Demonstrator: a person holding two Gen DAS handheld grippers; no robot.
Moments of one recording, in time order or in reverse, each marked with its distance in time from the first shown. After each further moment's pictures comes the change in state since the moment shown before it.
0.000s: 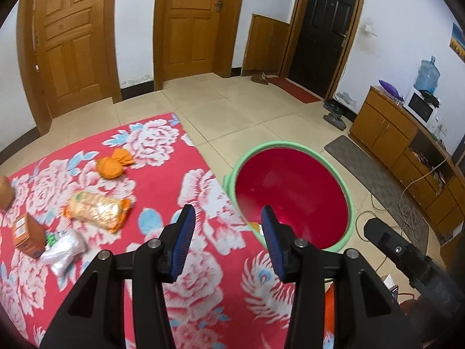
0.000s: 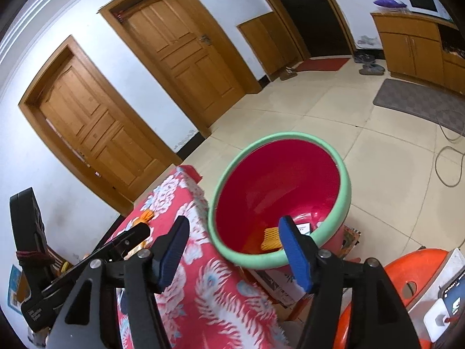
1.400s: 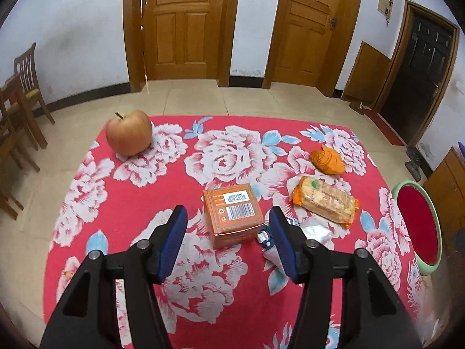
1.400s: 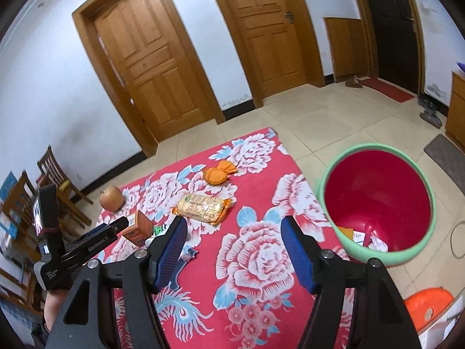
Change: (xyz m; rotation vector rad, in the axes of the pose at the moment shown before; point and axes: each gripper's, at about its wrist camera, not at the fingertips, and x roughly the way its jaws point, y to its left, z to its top) left arm -0.044 0.245 -0.046 -0.323 -0.021 0.336; right arm 0.049 0.172 -0.046 -0.390 0.162 0.079
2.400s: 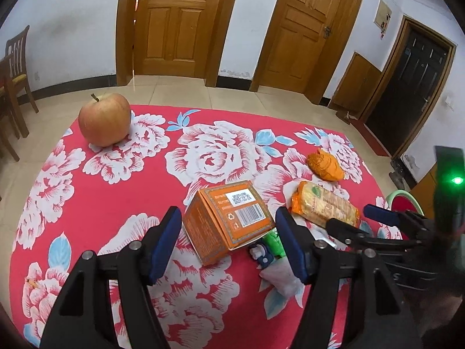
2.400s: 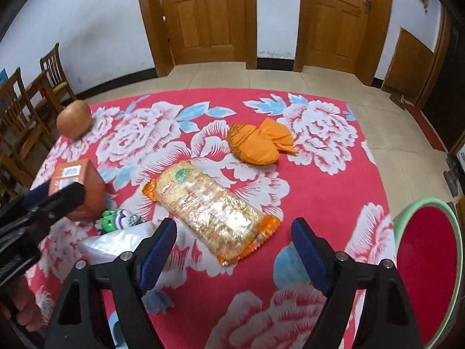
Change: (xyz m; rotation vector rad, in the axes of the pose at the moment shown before) left arm 0.033 0.010 -0.004 -0.053 -0.021 -0.105; right arm 0.179 0.051 0.009 -0.379 0.284 -0.036
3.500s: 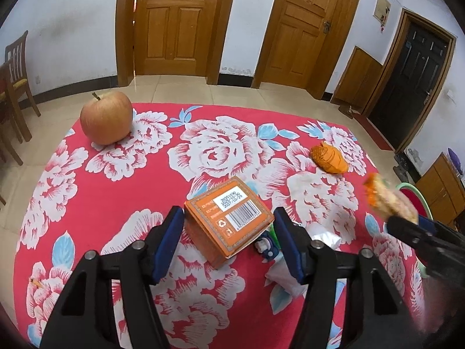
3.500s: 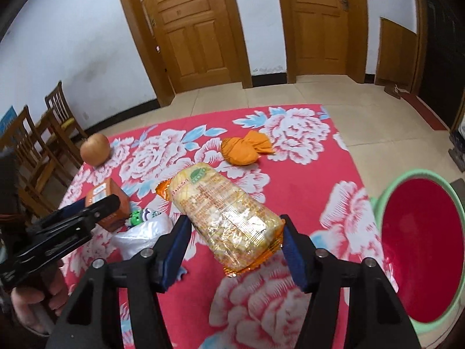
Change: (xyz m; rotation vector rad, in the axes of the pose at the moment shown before) left arm 0.002 -0.002 -0.004 0.032 0.012 0.020; right arm -0.062 -0.024 -0.030 0.149 -0.129 0.074
